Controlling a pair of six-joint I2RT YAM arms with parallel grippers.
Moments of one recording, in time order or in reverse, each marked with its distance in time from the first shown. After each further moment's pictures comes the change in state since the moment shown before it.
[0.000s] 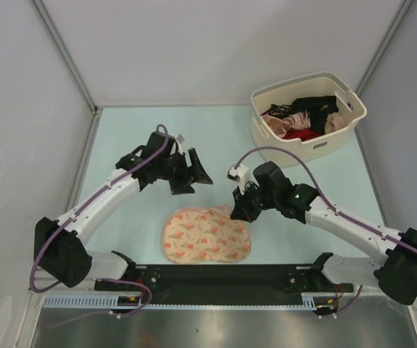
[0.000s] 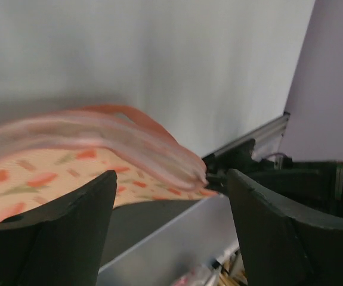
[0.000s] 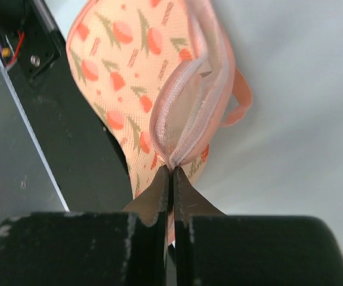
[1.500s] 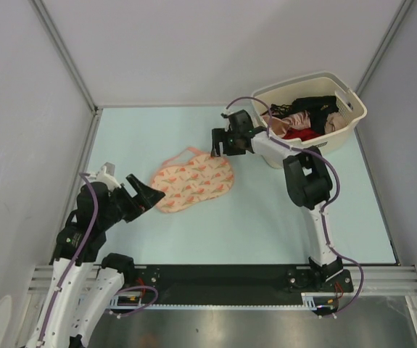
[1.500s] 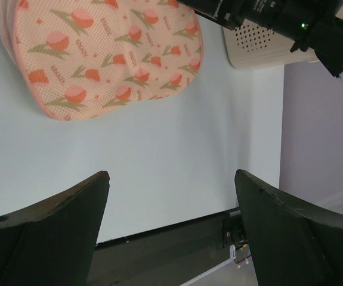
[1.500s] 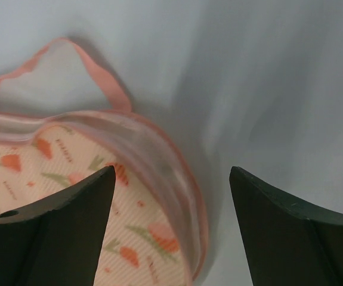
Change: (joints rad) left arm 0.255 -0.803 -0.346 -0.122 -0.121 -0.002; right arm -0.300 1.015 0.864 0.106 0.232 0.250
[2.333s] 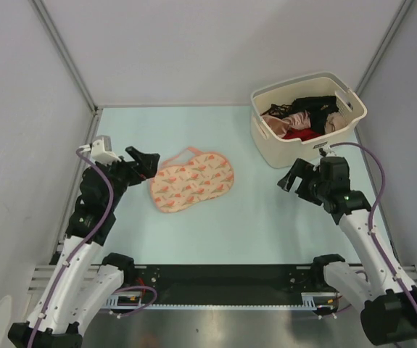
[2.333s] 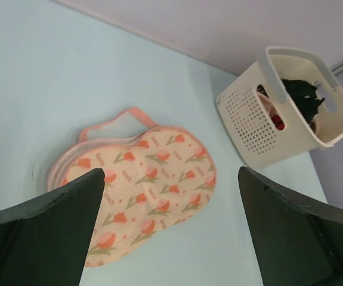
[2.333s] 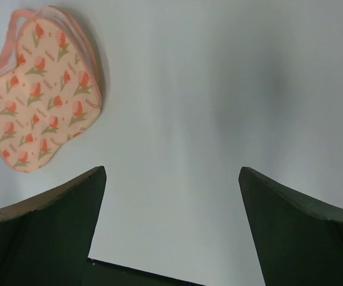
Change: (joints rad) left arm -0.034 0.140 -0.048 0.562 -0.261 0.234; right arm -0.356 -1.299 -0.994 -0.208 0.015 0.234
